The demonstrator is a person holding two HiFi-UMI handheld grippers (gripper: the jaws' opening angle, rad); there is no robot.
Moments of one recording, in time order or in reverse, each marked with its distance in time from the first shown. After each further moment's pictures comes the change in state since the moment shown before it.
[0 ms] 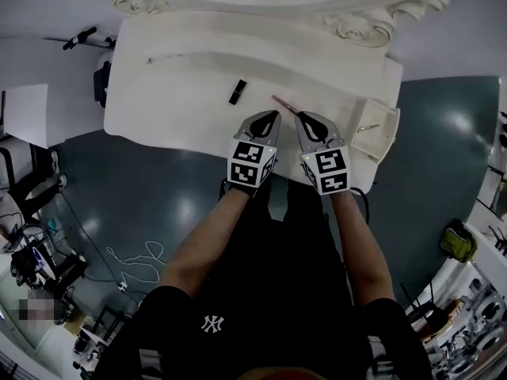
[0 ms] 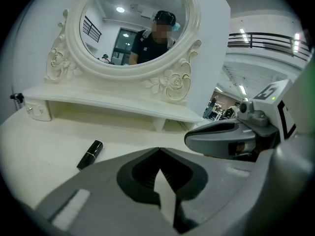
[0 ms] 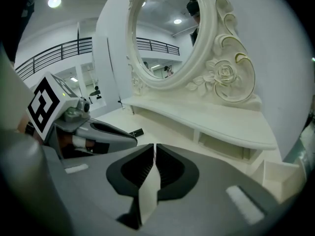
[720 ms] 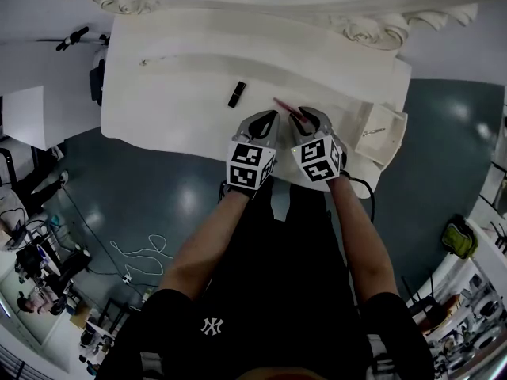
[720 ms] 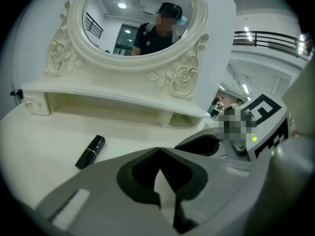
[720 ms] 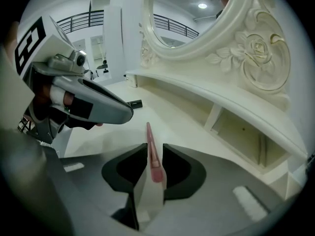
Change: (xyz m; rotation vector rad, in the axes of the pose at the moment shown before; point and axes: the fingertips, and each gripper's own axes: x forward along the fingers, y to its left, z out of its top) left arm 0.017 0.018 -0.011 -0.020 0.037 0.014; right arm 0.059 -0.007 -0.050 -0.198 0.221 0.017
